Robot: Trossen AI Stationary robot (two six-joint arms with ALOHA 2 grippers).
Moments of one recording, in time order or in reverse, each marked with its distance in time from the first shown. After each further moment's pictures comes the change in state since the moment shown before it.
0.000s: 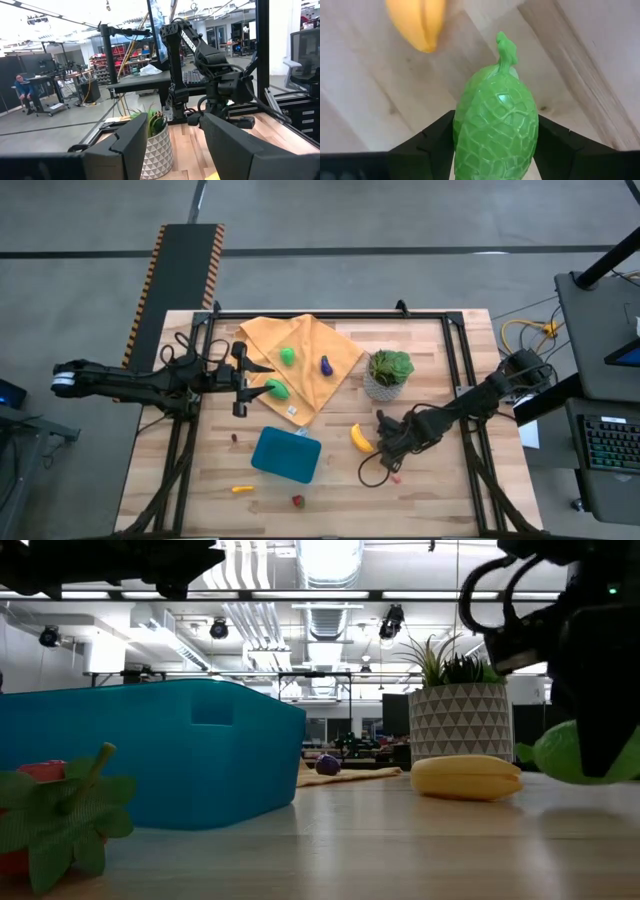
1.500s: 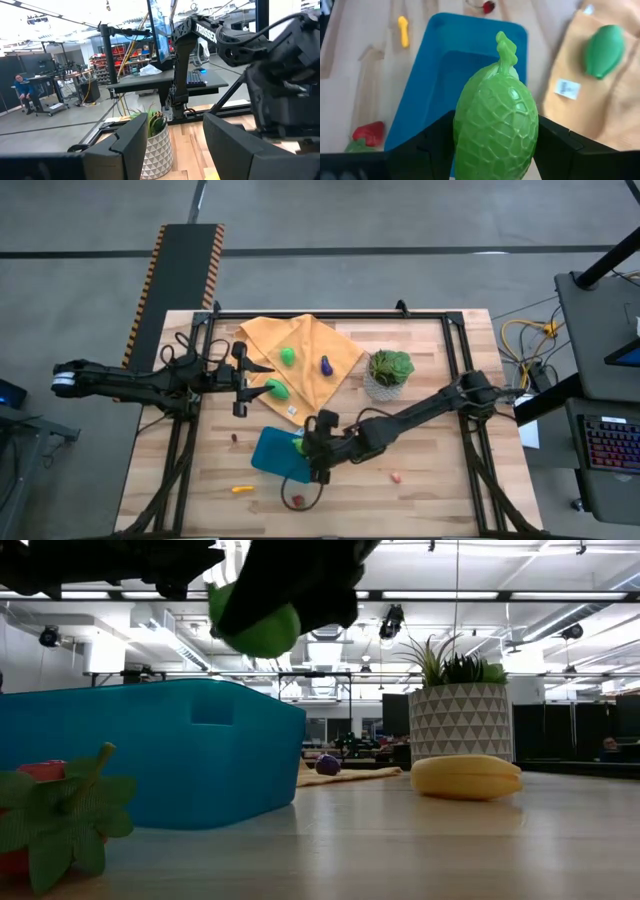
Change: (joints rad) left arm 0.000 -0.001 0.000 -0.001 0.001 -0.002; right arm -0.087 0.457 0.755 0.238 0.273 -0.688
